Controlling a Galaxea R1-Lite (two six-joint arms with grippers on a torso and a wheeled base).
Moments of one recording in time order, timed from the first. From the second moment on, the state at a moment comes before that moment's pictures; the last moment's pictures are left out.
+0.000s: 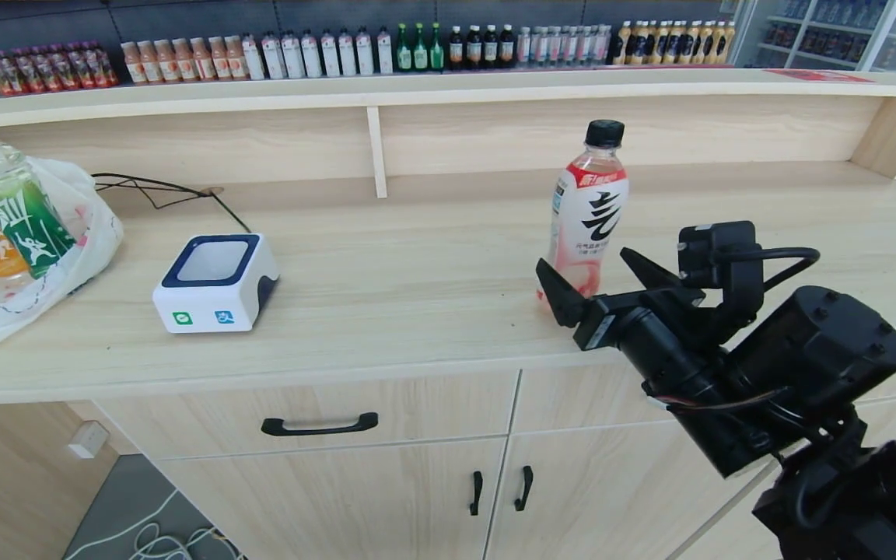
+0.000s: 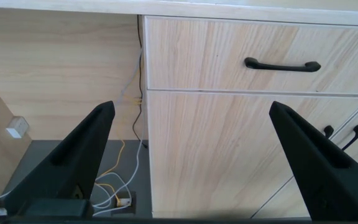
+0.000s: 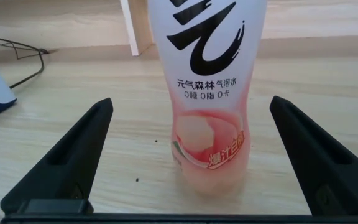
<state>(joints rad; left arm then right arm) 0.00 0.00 0.00 0.00 0.00 0.00 0.65 1.85 -0.59 -1.55 -0.32 -0.04</state>
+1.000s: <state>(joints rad) 0.00 0.00 0.00 0.00 0.00 0.00 0.61 1.90 -0.87 -1.28 -0.28 -0.04</state>
